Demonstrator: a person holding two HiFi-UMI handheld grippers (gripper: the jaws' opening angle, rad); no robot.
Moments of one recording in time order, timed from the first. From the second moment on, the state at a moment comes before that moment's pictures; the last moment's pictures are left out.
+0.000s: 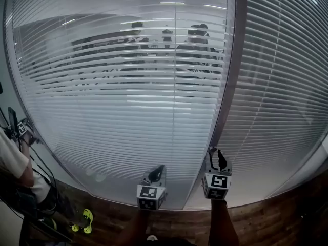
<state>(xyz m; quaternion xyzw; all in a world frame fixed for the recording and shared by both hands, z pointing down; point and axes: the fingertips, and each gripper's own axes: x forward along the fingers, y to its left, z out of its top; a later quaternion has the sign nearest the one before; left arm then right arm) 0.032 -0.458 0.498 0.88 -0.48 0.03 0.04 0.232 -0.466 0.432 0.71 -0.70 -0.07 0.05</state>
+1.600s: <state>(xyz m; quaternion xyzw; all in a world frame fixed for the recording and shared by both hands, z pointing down) 0.031 -0.449 0.500 0.88 -0.48 0.06 -0.02 0.219 -0.475 0.439 0.57 -0.60 -0.36 0.43</state>
